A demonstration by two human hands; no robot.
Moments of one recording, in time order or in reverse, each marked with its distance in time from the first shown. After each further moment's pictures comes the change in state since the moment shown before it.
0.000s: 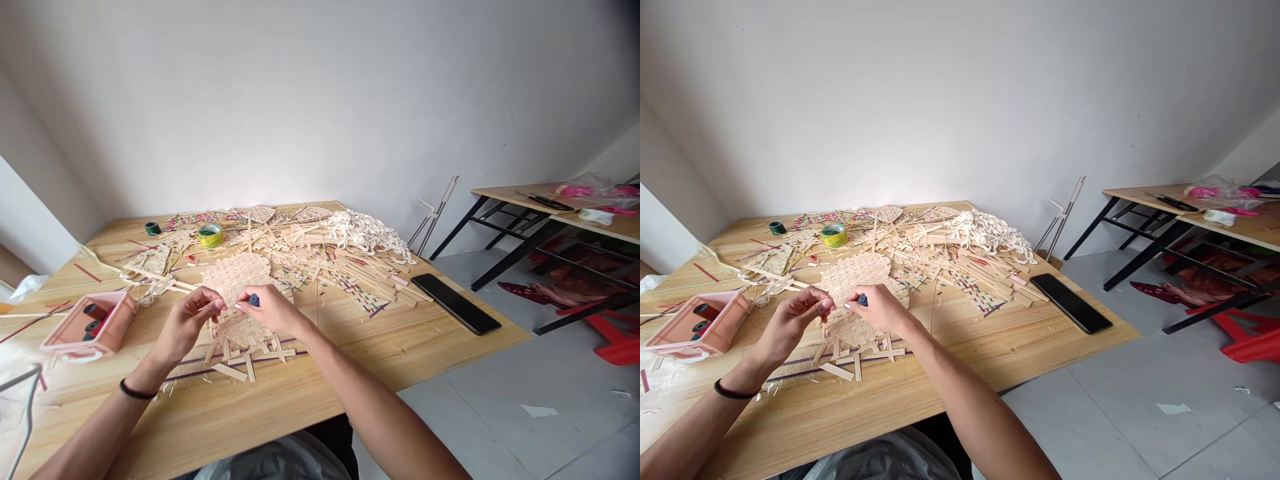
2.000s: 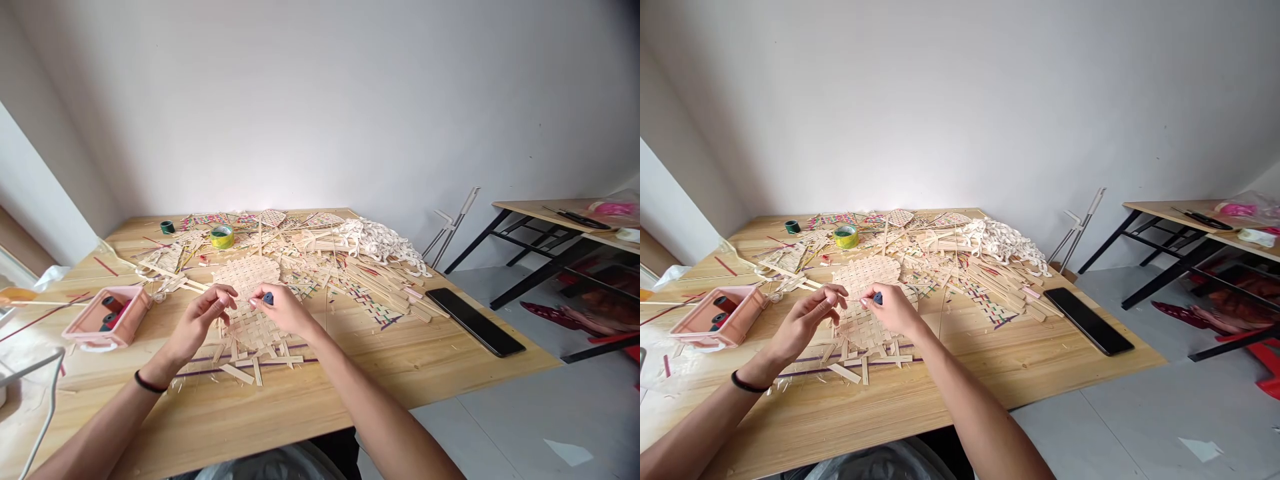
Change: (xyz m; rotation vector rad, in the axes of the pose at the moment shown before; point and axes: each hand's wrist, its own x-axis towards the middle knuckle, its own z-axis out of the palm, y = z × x) left_hand -0.005 0.009 0.005 -0.168 -0.064 -0.028; right_hand 0.004 0.014 -0.001 0.067 0.063 -0.002
